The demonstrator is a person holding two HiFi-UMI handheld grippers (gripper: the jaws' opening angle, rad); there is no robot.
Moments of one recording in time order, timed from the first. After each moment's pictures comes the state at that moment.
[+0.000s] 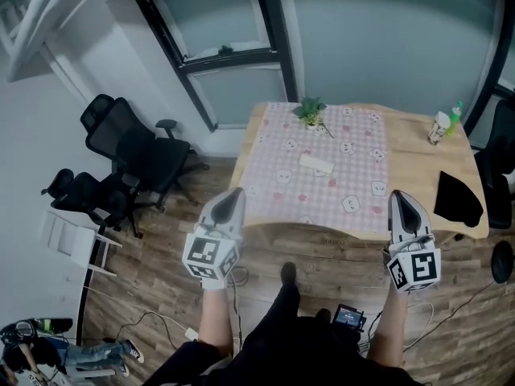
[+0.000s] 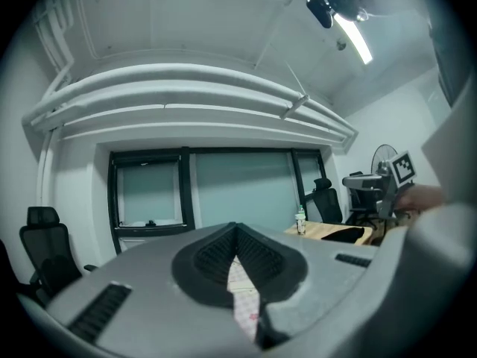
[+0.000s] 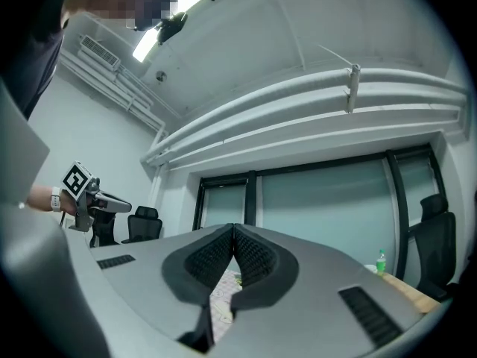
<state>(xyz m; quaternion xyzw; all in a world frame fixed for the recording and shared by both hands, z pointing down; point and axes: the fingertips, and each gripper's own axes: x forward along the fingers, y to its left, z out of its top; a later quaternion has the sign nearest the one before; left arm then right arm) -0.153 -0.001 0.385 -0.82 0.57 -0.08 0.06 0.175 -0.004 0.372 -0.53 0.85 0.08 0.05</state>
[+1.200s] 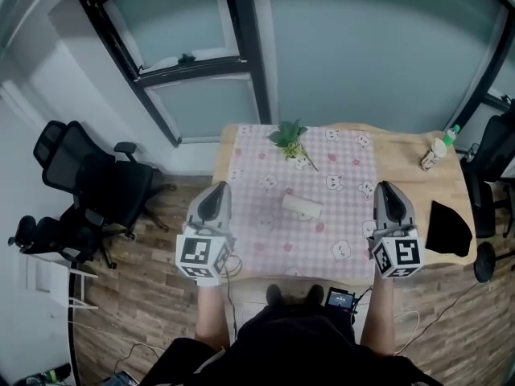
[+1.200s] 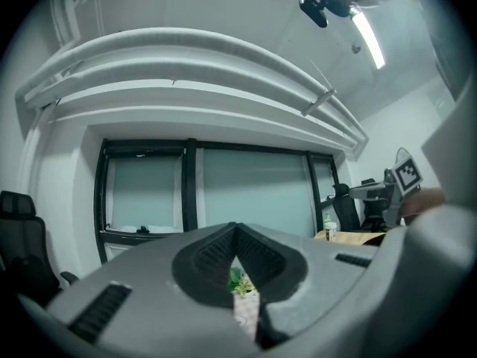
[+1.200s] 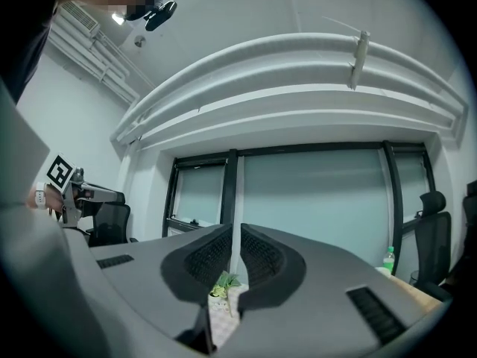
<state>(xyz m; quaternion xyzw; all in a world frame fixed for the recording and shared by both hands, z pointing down) -0.196 -0.269 0.390 -0.82 0.57 -0.04 0.05 0.147 -0.264 0.394 -0.59 0.80 0.05 0.01</state>
